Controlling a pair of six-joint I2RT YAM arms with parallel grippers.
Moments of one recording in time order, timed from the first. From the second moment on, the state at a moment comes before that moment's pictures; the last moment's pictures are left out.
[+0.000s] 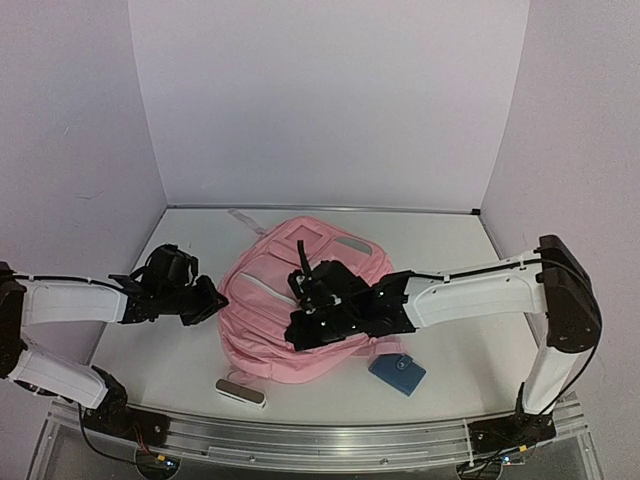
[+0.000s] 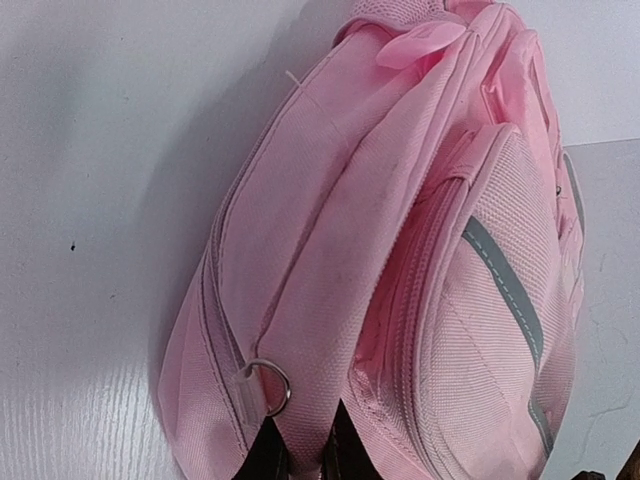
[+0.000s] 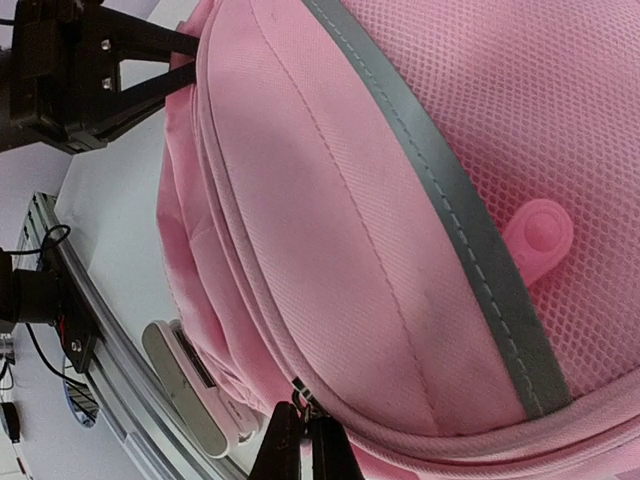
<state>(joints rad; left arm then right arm) -0.56 1.27 0.55 -0.01 0.11 -0.98 1.17 1.85 1.28 -0.23 0.00 0.71</state>
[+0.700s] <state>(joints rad) -0.69 1.27 0.56 0.05 0.05 -0.97 1.16 2.03 1.52 -0.25 0.11 0.91</state>
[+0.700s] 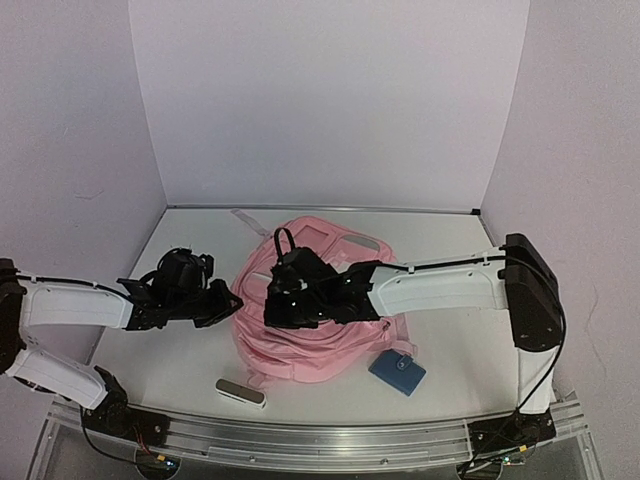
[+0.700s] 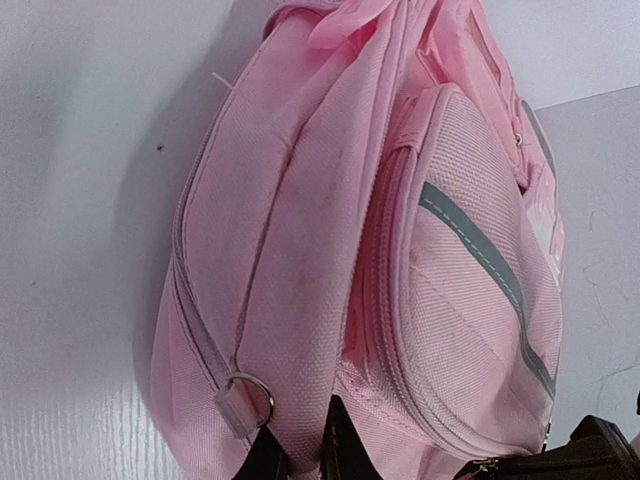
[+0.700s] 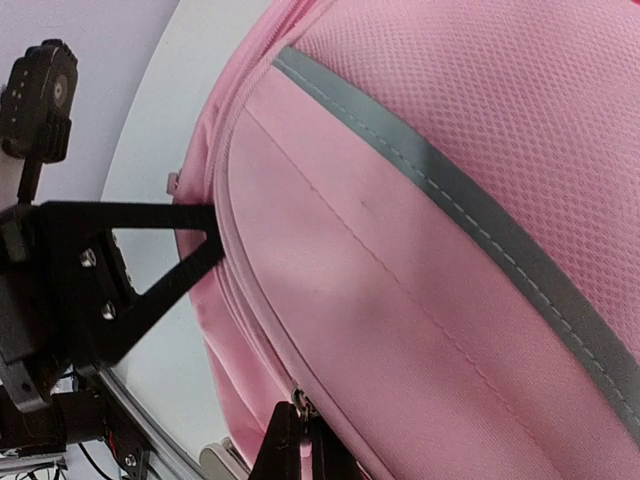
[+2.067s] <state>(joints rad) -0.82 1.37 0.70 -0.07 0.24 -0.52 1.11 1.61 1.18 -0.17 0.23 0.87</state>
